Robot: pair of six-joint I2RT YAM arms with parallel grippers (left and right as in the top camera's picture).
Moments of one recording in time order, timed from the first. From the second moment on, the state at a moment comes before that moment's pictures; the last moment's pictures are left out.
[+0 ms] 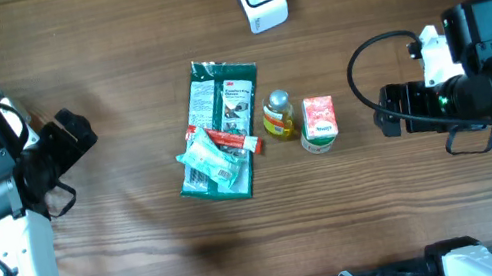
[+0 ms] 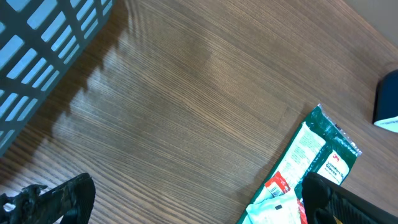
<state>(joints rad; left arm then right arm) 0.32 1.22 1.10 -0.84 0.14 -0.31 0.06 1.26 1.43 -1.47 -0.17 0.14</state>
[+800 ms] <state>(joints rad) 0.32 1.22 1.10 -0.84 0.14 -0.31 0.07 1.34 1.43 -1.46 -0.19 0.12</state>
